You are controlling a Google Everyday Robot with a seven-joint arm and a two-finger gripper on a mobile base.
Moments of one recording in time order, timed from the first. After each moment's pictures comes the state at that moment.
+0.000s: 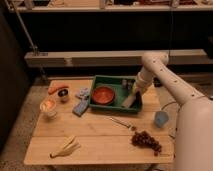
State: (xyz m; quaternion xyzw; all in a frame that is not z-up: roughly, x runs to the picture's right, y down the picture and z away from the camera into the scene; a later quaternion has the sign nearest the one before) arm 0.205 0.014 0.884 -0.17 -0.29 -0.64 0.69
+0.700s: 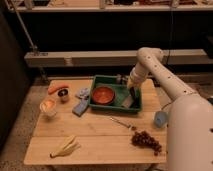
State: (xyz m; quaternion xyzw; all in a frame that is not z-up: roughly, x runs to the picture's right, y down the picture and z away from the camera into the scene) arm 0.159 -0.011 0.888 -0.14 -0.31 -0.64 0.69
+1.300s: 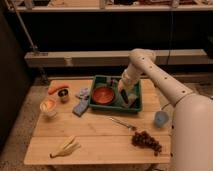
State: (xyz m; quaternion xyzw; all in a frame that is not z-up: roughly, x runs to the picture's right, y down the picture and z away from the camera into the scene) arm 0.112 0.008 0.863 -0.11 -0.35 -0.66 0.66
